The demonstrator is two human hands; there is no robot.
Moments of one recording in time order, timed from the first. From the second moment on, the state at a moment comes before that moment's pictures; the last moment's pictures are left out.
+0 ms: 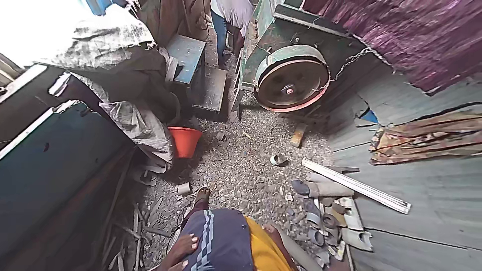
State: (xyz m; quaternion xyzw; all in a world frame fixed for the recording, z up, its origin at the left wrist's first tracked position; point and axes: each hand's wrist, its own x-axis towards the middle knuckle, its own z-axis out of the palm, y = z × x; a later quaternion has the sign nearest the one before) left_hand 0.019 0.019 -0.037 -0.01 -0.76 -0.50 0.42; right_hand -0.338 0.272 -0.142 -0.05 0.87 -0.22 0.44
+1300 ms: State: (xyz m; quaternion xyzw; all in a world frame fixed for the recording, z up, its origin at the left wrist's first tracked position) left_hand 0.018 0.019 -0.047 -0.02 -0.76 -0.47 0.45; right_hand -0.335 0.269 -0.139 -0.06 0.87 -0.22 0.43
